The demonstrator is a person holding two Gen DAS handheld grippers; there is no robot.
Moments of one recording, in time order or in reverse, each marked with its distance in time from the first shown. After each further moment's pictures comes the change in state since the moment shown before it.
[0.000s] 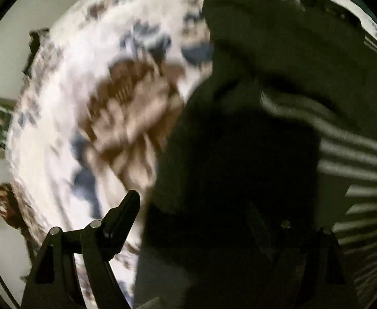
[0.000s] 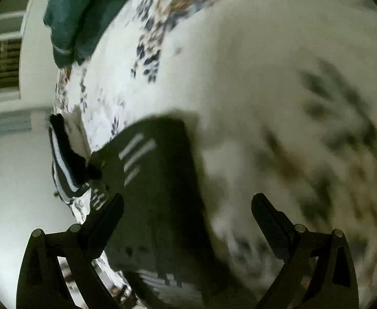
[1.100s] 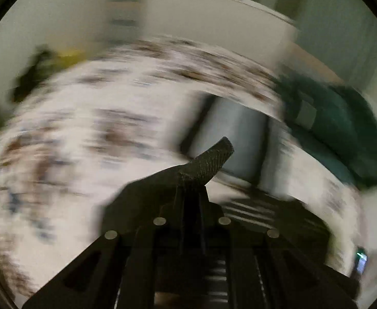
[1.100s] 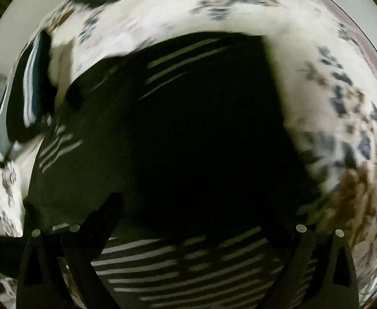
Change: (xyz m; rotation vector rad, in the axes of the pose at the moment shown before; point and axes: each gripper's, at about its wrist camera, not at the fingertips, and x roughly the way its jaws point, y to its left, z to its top) left arm -0.166 0.080 0.186 -0.195 -0.481 -0.396; right arm 0.035 0.103 -0.203 -0.091 -0.261 -0.497
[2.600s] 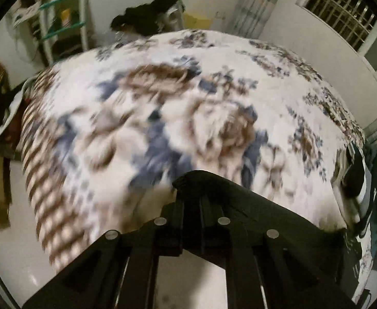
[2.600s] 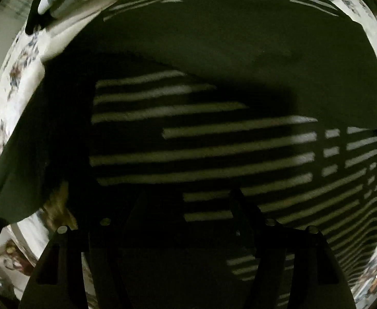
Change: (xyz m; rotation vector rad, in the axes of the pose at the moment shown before) left arm -0.058 0.428 -0.087 -0.501 -0.018 0.294; right arm 0.088 0.191 -0.132 -0.336 0.167 0.003
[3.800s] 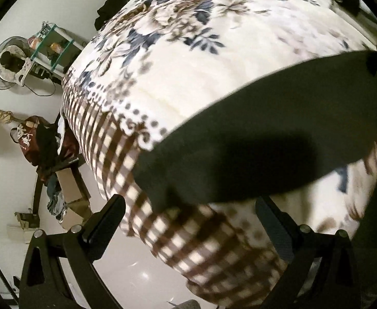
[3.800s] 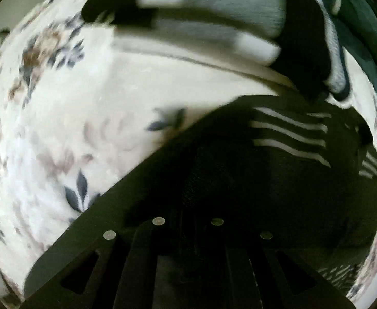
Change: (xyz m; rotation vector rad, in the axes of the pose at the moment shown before) left arm -0.035 -0.094 -0.223 0.437 0.287 0.449; right arm 0.054 0.260 0.133 -0.385 -0.107 -0.224
